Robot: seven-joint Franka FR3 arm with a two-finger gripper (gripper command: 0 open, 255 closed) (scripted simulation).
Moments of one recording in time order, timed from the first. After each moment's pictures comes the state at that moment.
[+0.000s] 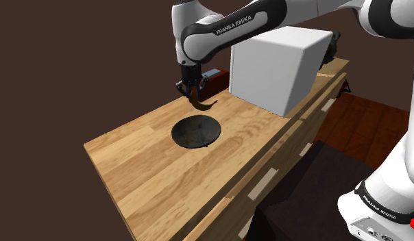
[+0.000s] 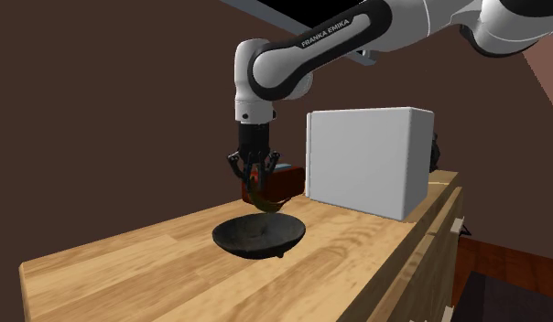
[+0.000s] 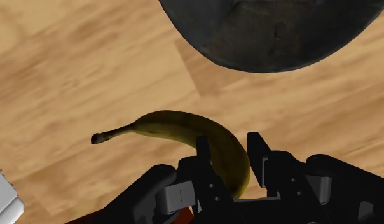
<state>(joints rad) 0.07 0.42 0.30 -1.57 -0.22 2.03 0.75</state>
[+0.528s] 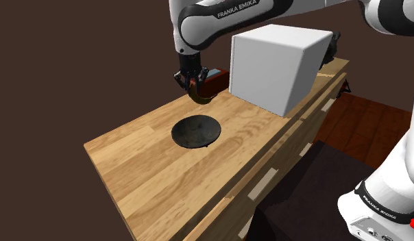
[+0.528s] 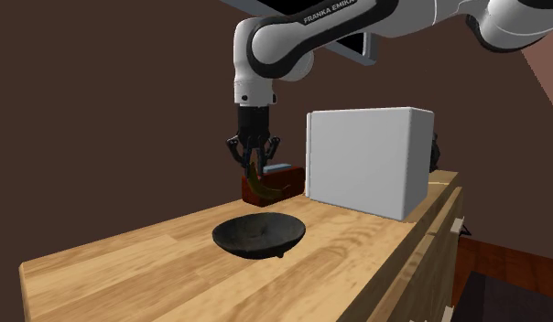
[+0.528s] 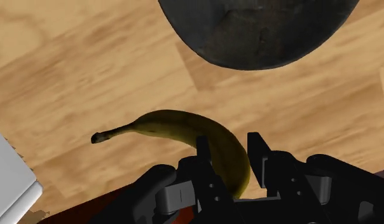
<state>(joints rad) 0.08 0.39 0.31 -1.52 -0.21 1.94 0.74</state>
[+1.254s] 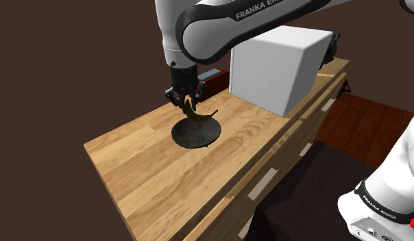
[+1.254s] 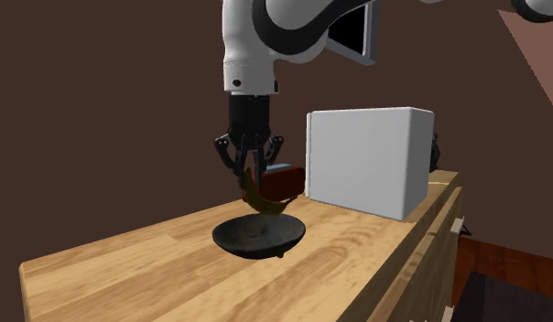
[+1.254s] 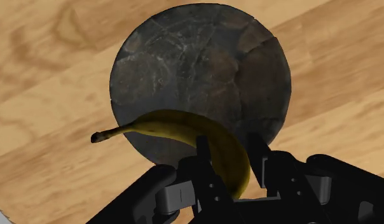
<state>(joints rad) 0.17 0.21 0.39 -1.76 -0.18 1.98 0.92</state>
